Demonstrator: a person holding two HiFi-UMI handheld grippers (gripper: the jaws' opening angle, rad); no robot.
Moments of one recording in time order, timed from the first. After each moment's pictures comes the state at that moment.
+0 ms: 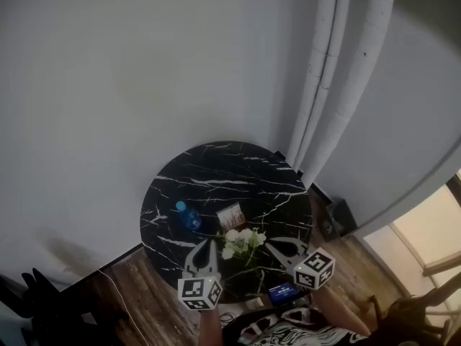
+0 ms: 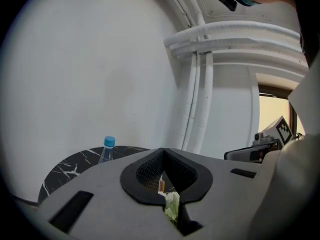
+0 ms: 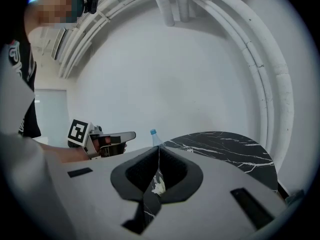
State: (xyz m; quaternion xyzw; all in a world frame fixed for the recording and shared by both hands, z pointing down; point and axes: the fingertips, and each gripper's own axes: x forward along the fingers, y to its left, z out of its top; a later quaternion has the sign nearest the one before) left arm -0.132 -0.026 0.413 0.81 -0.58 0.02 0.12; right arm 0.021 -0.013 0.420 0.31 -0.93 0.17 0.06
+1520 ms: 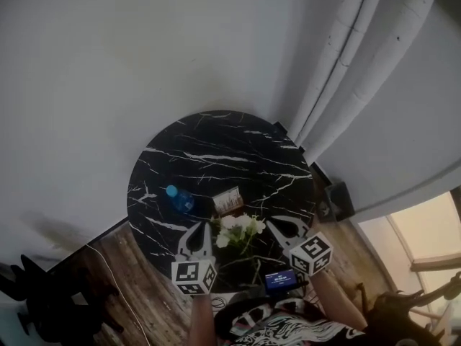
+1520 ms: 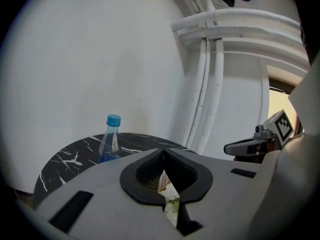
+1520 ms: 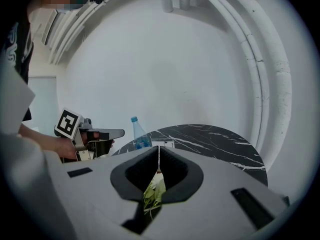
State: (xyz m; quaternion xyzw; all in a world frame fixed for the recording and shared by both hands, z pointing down) left arm -0.141 -0.065 0.471 0.79 -0.59 0.06 0.17; right arm 0.031 -0.070 0.471 0.34 -0.92 0.16 0.13
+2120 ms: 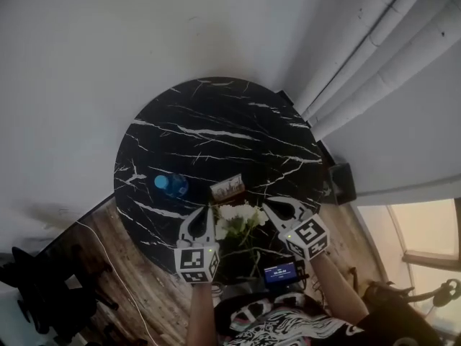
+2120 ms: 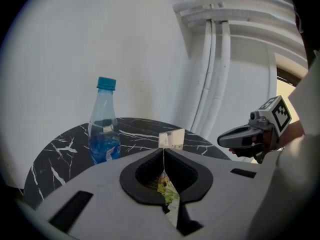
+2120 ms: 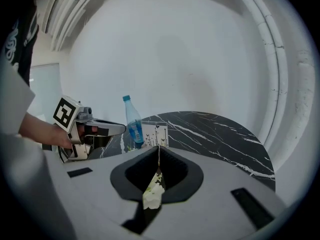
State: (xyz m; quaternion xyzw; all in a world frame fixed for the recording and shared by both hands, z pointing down) left arm -0.135 -0.099 0.541 0.78 -0.58 0.13 0.21; right arm 0.010 -0.117 0.534 0.30 -0.92 0.15 0.22
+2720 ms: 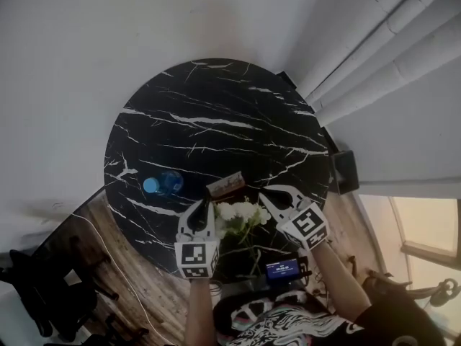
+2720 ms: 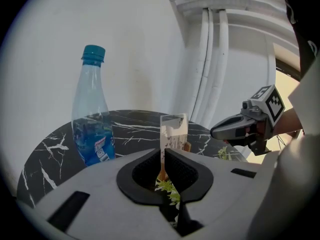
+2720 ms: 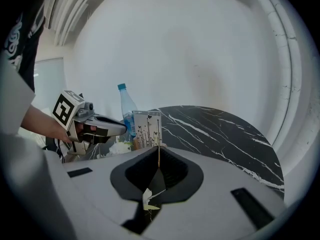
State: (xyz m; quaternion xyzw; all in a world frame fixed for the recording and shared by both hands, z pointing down) left arm -0.129 -0.115 0.583 0.78 -0.56 0.17 0.21; right arm 0.001 -0.141 0.573 0.26 -0.92 0.15 0.26
